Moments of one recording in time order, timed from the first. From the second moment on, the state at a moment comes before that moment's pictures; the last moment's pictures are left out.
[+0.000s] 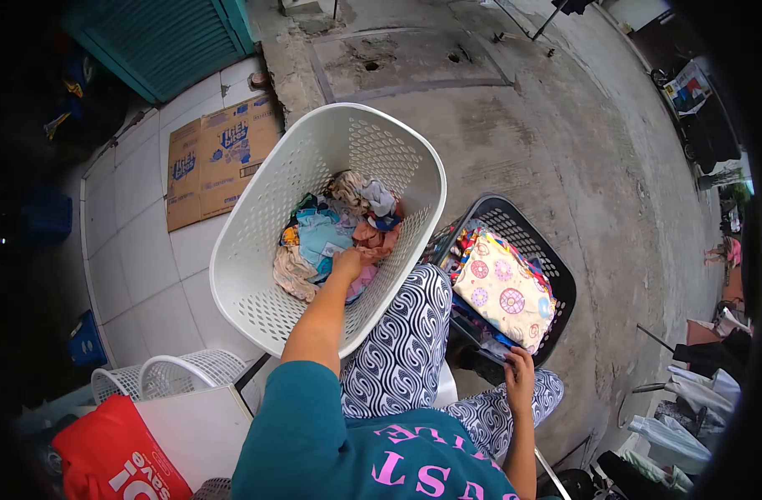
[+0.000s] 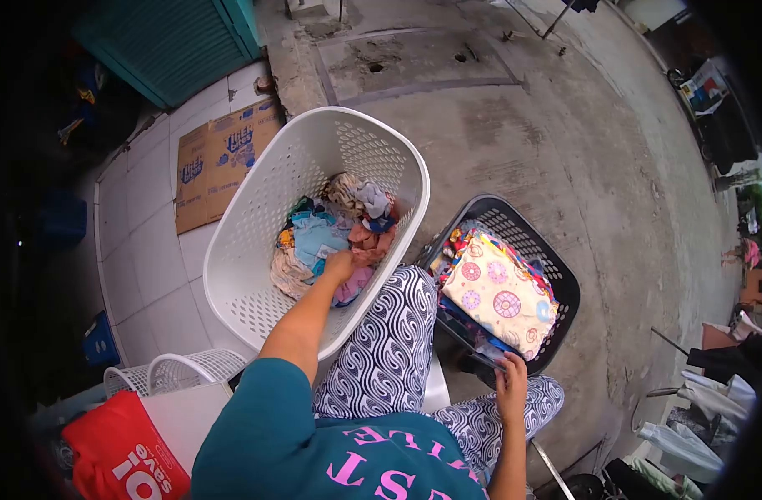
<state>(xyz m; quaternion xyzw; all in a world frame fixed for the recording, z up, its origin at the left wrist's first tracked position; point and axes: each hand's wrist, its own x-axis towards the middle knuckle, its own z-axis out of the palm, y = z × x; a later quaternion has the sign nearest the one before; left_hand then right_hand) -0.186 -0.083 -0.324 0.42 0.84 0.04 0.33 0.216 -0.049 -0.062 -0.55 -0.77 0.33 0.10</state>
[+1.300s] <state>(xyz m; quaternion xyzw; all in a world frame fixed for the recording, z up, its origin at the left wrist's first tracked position) -0.058 0.060 0.064 0.68 0.56 0.43 0.18 0.234 0.091 0.137 -0.34 -0.58 0.39 0.63</state>
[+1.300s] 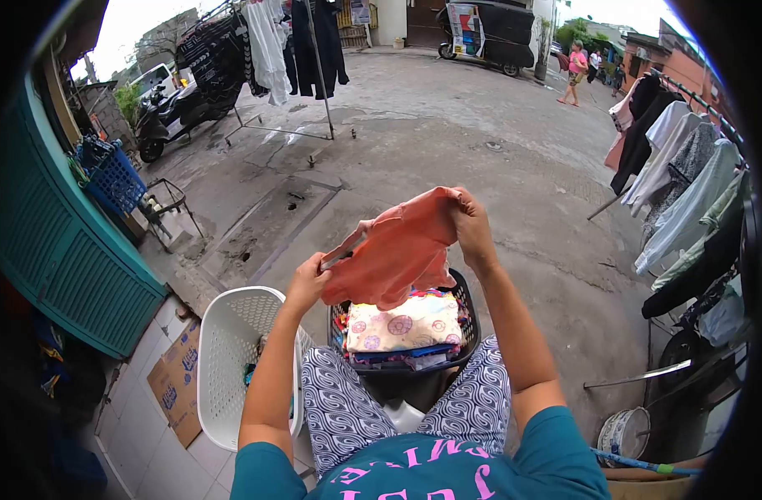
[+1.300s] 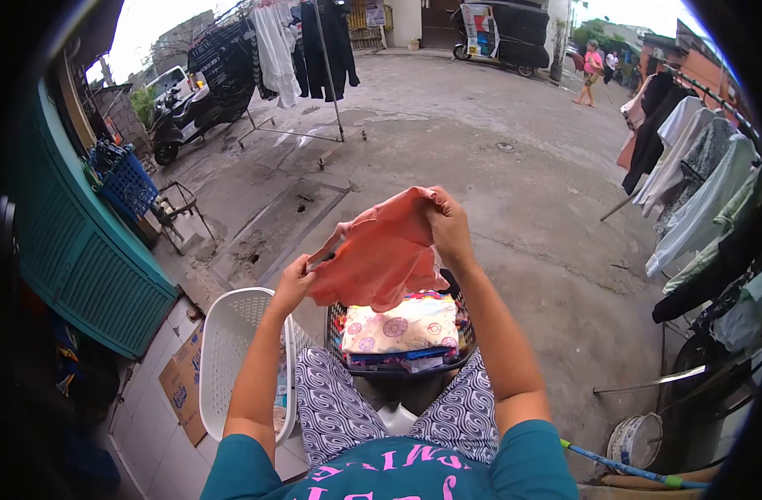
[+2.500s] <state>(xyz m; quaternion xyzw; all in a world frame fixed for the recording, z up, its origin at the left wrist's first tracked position) -0.055 -0.026 0.027 0.71 0.47 0.38 0.37 0.376 -0.019 0.019 -0.42 -0.39 0.60 0.55</state>
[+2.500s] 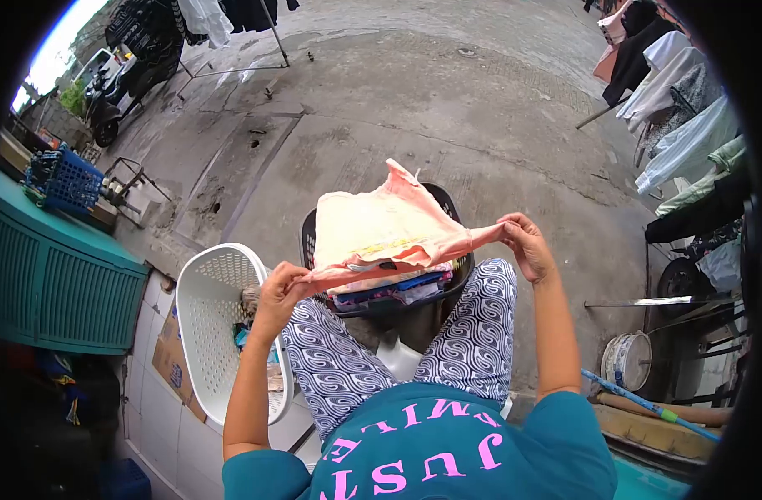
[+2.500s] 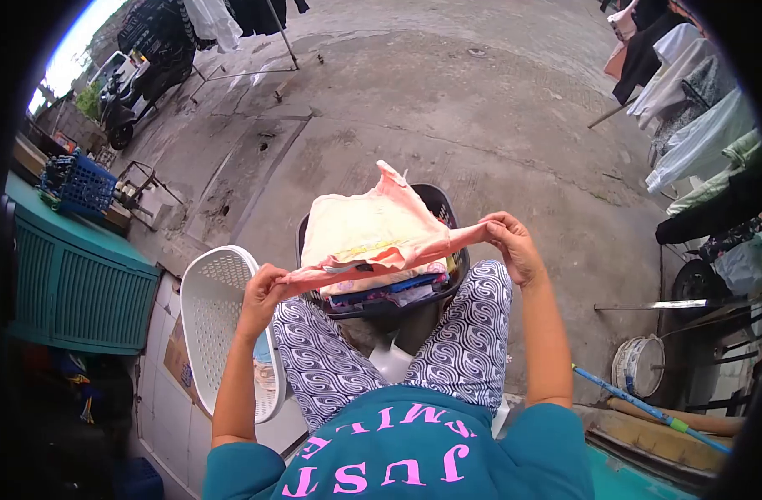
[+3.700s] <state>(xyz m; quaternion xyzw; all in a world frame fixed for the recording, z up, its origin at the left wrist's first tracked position) -0.072 0.014 -0.050 0.61 0.45 0.28 0.59 0.291 0.017 -0.126 -0.62 -0.67 0.41 0.03</state>
